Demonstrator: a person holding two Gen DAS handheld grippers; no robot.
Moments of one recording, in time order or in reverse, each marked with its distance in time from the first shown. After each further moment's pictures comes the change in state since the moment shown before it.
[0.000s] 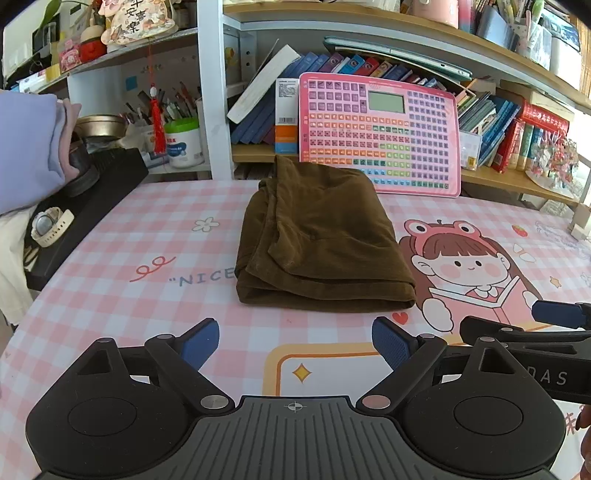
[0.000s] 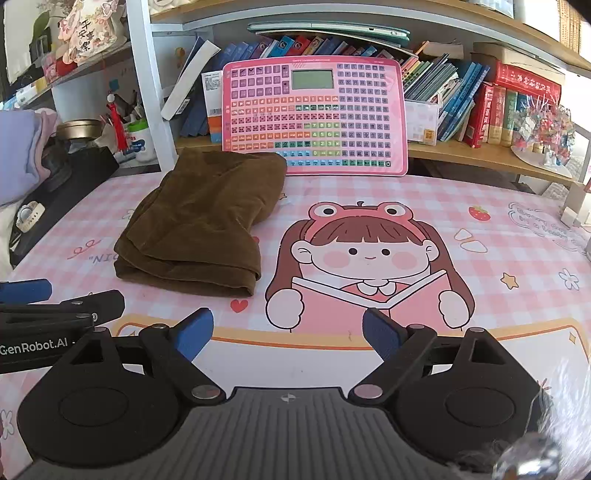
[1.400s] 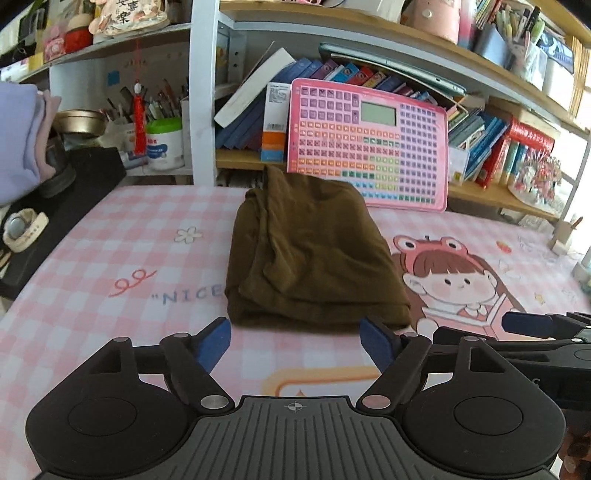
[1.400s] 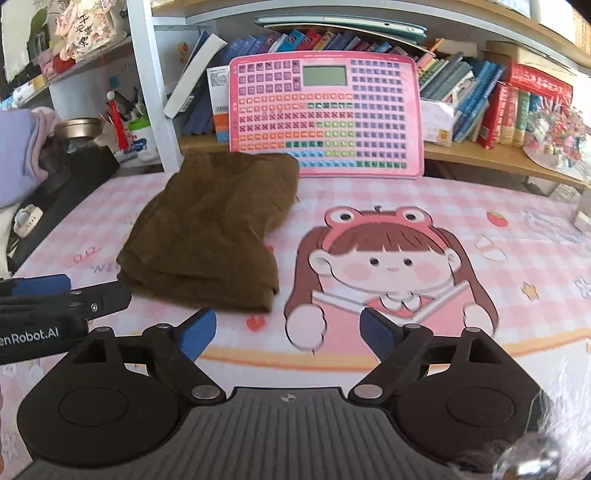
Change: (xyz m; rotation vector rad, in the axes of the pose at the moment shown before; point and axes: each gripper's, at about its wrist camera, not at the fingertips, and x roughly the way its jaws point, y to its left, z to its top) left arm 0.014 0.022 0.013 -0.031 -0.011 -0.098; right arm 0.020 0.016 0.011 0.004 0.016 0.007
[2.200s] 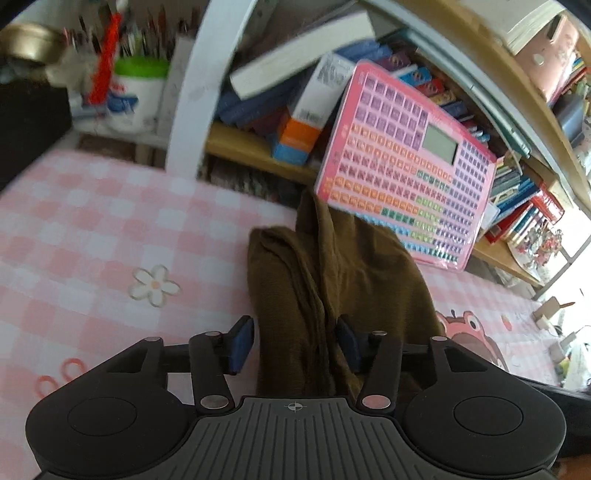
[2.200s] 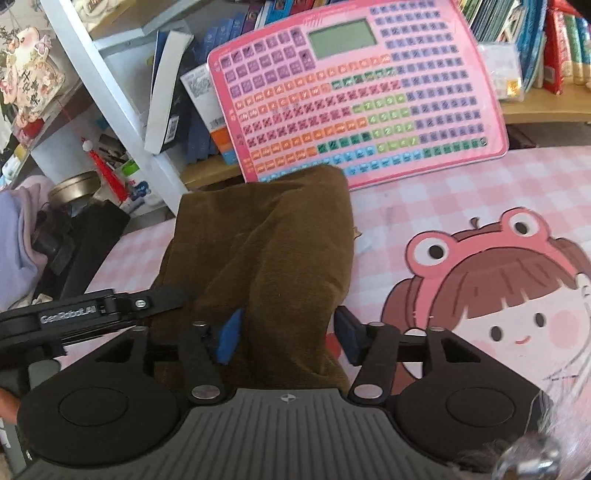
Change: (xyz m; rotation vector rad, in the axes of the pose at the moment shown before) left arm 0.135 0.093 0.083 -0.193 0.072 -0.239; right arm 0.121 0.001 0.079 0.227 0.037 0.199
